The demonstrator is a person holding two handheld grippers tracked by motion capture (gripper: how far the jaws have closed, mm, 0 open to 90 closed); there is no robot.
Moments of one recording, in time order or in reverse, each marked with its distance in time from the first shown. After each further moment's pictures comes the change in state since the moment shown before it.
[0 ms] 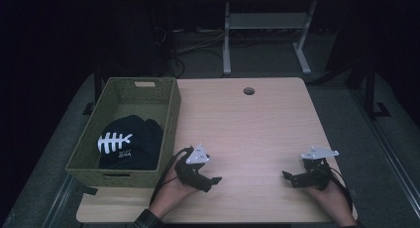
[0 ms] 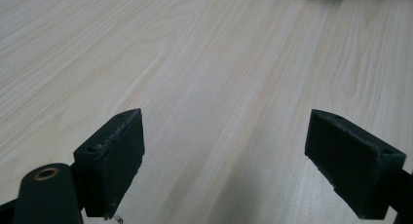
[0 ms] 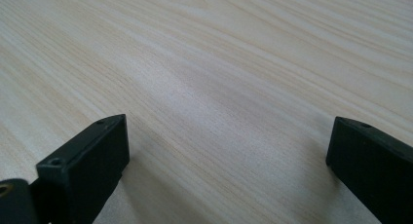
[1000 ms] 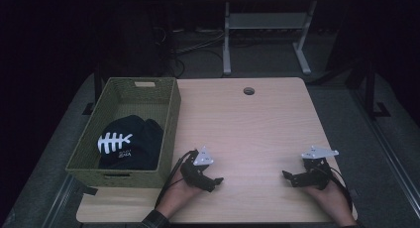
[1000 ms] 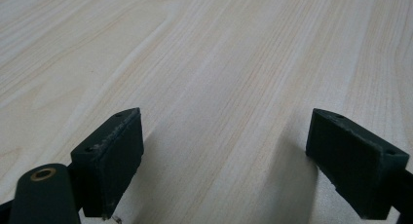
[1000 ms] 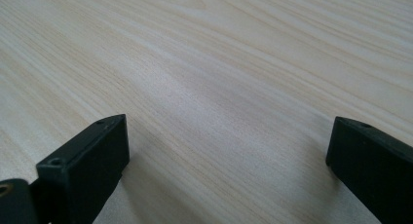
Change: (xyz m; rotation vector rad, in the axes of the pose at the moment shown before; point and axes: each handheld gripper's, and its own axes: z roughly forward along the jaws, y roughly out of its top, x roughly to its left) left arm 0.006 -0.017 0.033 0.050 0.039 -0.017; right arm -0.001 0.001 0.001 0.000 -0.003 -0.001
